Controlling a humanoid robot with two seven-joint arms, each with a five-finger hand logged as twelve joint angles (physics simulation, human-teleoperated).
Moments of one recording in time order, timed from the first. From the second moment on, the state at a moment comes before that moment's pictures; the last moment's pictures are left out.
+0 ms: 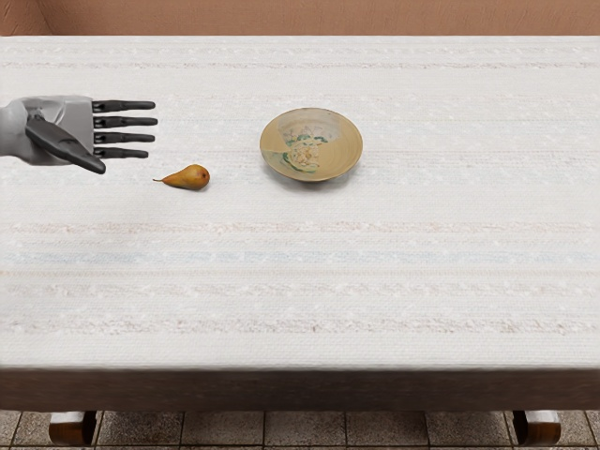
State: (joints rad) left arm -1.27 0.98 -0.05 -1.18 -0.34 -0.61 0.36; right arm 0.00 0.00 0.14 0.15 0.11 0.12 -0.26
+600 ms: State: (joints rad) left arm -1.42 0.86 -0.05 -1.17 -0.09 -0.61 0.36; right arm 0.00 0.00 0.14 0.16 0.11 0.13 -0.26
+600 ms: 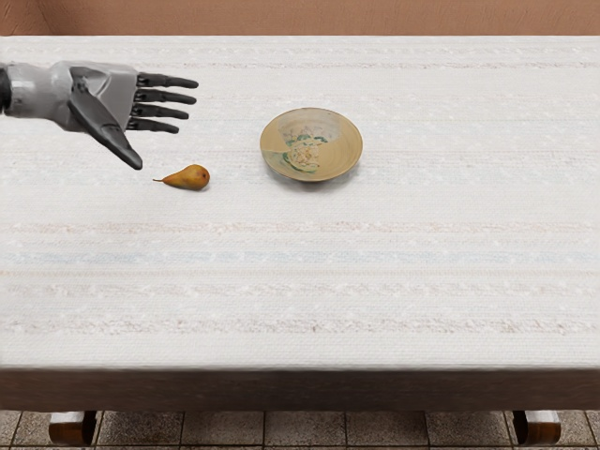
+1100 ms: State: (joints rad) left arm -1.50 0.63 -0.05 -1.14 0.59 -0.61 0.47; right arm 0.01 0.00 0.14 0.17 0.11 0.13 -0.26
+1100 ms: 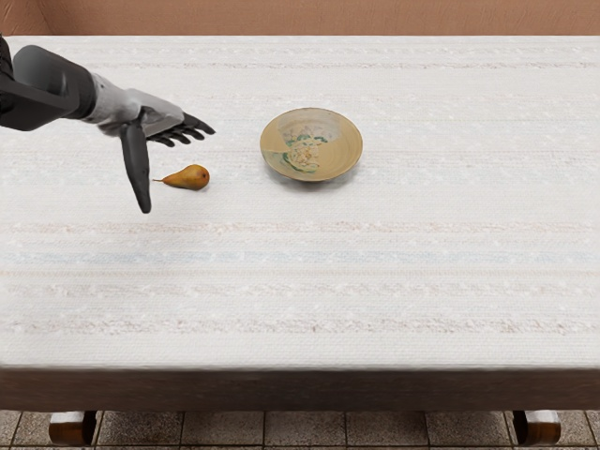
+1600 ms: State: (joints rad) left arm -1.46 0.47 -0.05 -1.10 0.93 -0.38 0.47; right arm 0.02 0.00 0.14 0.16 0.11 0.12 -0.26
